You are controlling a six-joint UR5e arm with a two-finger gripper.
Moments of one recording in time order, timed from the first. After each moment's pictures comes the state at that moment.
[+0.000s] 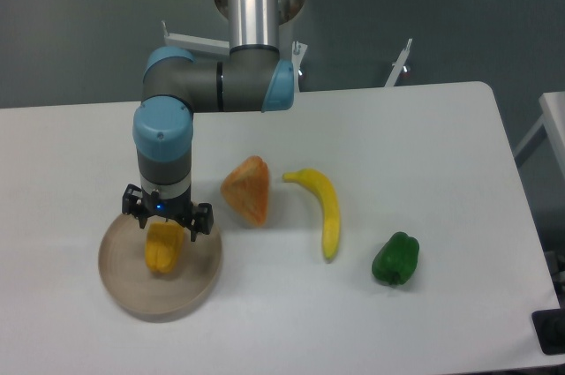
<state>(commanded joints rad) 1.86 -2.10 -1.49 -1.02 1.45 0.24</state>
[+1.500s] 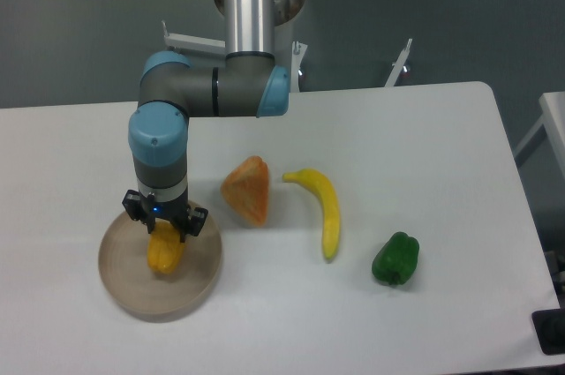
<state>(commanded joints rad) 1.86 -2.09 -1.47 -1.02 1.45 0.25</state>
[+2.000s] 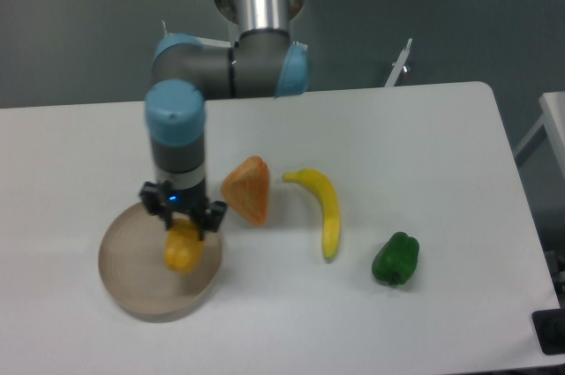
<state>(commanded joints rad) 2.05 -1.99 -1.46 -1.03 1.49 0.53</state>
